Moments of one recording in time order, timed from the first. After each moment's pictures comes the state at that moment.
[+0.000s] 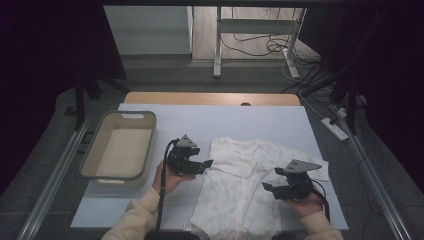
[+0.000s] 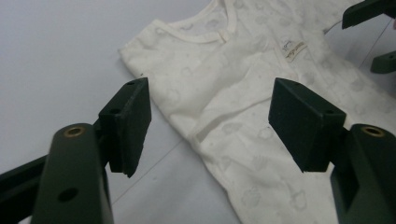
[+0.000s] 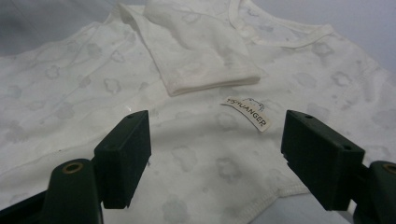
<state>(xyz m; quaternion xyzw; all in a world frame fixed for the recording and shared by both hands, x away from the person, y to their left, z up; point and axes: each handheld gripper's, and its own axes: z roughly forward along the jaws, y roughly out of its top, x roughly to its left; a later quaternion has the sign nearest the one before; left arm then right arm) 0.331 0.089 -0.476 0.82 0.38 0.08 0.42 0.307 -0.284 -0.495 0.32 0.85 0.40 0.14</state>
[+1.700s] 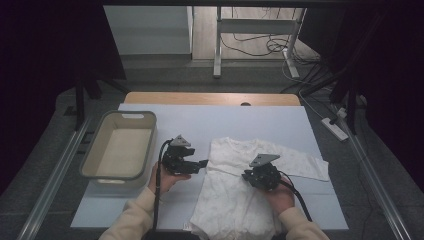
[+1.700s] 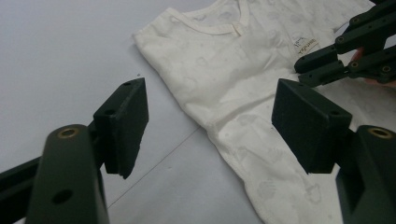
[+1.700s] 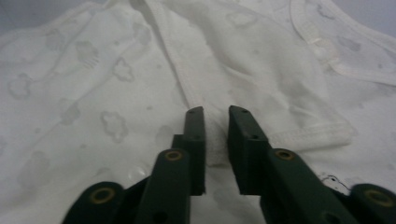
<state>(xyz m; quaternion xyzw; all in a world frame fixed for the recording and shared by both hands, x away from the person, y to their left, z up) 0.338 0.103 -0.485 0.81 0.40 0.07 0.42 0.336 -0.206 -0.516 0.28 0.89 0.32 0.14</state>
